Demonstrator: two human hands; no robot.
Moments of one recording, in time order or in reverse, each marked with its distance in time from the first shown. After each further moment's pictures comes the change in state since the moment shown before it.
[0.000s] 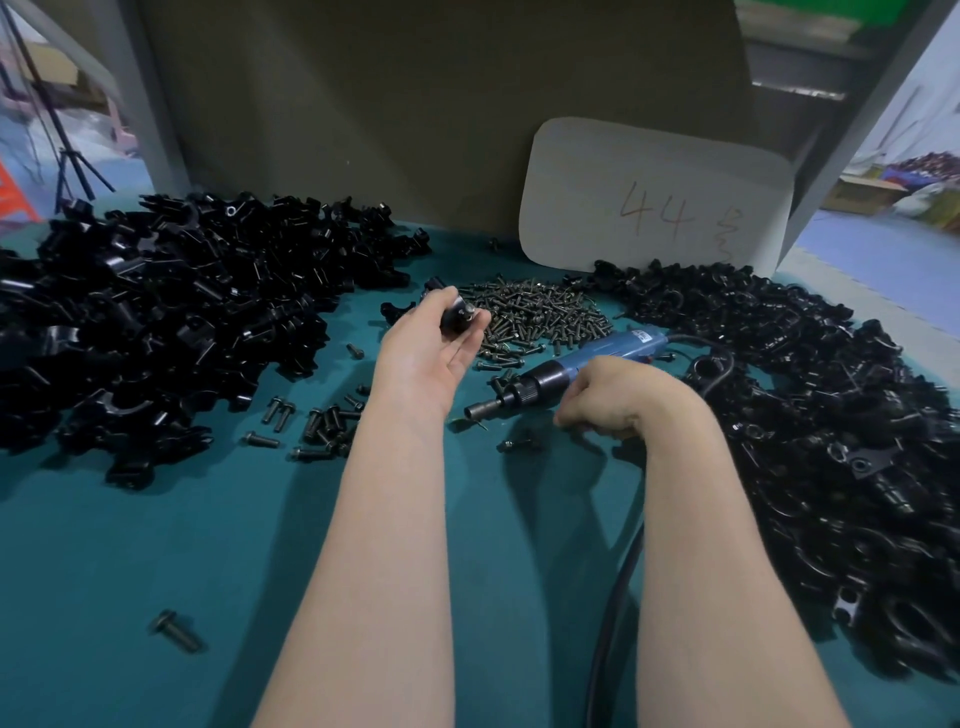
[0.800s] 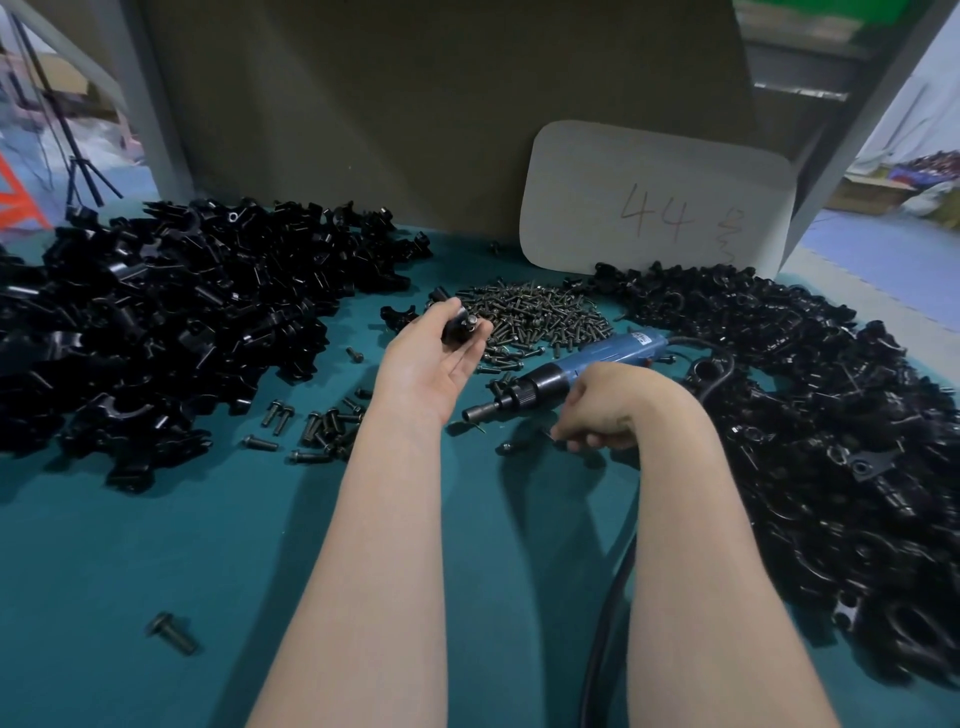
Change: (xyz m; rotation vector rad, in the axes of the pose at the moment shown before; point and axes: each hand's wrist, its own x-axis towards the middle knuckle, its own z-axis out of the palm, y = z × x) left_hand 0.013 -0.009 -0.006 0.023 -0.022 -0.025; right_hand 0.001 -0.002 0.001 0.139 -0.094 0.075
